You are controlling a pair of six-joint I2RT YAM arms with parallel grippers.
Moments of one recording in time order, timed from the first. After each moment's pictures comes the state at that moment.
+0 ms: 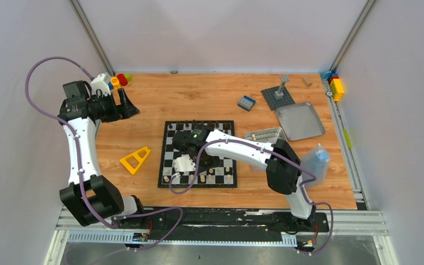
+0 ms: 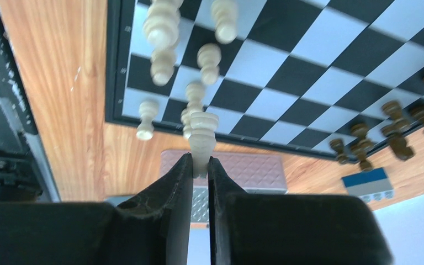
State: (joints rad) left arm 0.39 1.32 1.34 -0.85 0.65 0.08; right arm 1.14 2.09 1.88 -1.34 0.11 -0.80
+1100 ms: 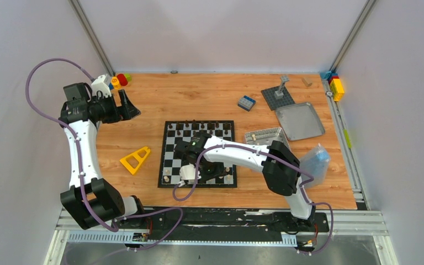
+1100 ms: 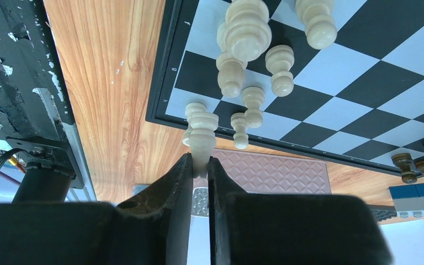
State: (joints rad) left arm 0.39 1.29 1.30 -0.83 0.66 0.08; right arm 1.17 2.06 1.75 -1.39 0.08 -0.73
